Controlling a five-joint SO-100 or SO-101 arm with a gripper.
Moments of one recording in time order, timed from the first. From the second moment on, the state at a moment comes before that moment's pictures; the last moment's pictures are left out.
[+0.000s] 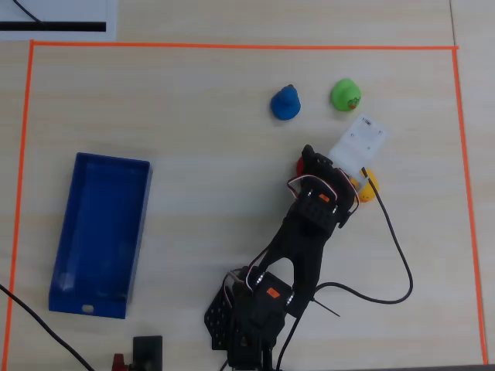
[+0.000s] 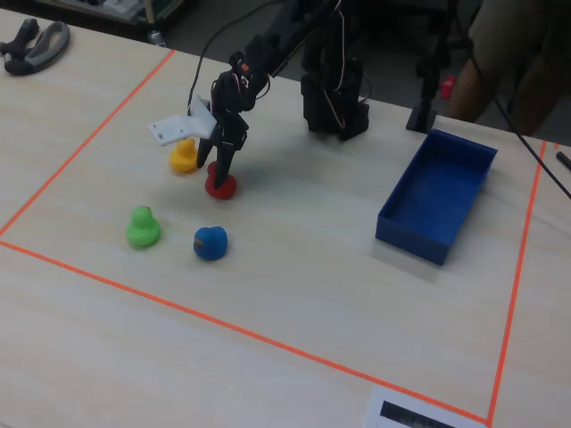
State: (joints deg) arm 38.5 105.5 134.7 20.9 -83.2
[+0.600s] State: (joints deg) arm 38.3 103.5 136.2 20.0 -85.6
